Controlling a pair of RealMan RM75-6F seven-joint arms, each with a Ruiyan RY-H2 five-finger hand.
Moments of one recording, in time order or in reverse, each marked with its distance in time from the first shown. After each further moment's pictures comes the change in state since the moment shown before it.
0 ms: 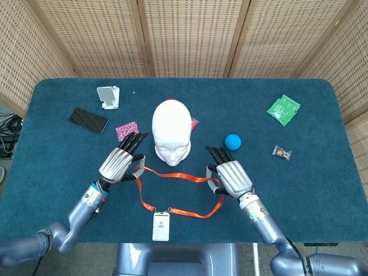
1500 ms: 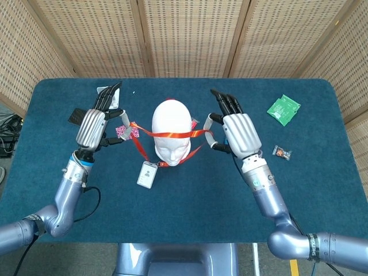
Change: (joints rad) left arm -0.048 0.218 -0.280 -0.292 -0.223 -0.003 -0.065; right arm 0.151 0.161 0.341 -0.160 0.265 0.041 -0.056
